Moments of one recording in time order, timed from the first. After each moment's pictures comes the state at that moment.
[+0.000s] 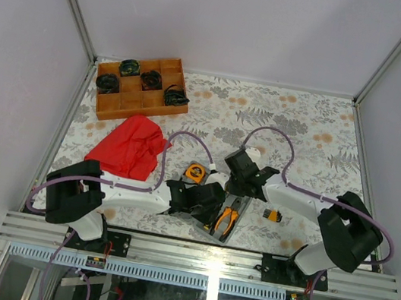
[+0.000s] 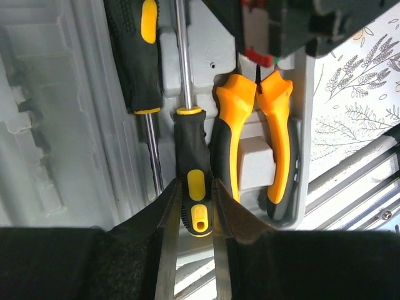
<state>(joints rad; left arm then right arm) -1.20 1.58 0.84 -0.22 -0.12 -0.76 0.80 1.52 0.80 -0.36 0.21 0.81</state>
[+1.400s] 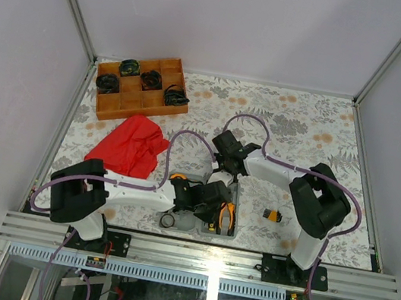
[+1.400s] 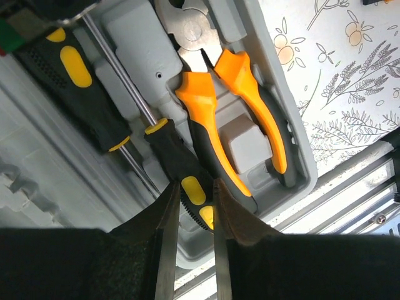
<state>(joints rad) -1.19 1.63 0.88 -0.27 -0.11 -0.76 0.76 1.86 1.11 -0.53 -0.01 0.65</state>
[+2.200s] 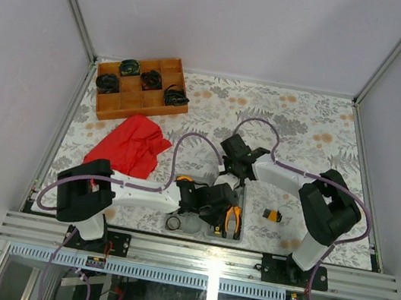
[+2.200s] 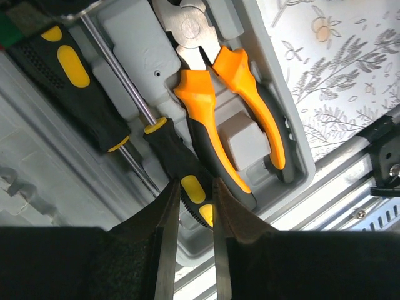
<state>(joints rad) -1.21 1.66 0.92 -0.25 -0.10 -0.78 0.73 1.78 1.03 -0.52 0.01 0.68</state>
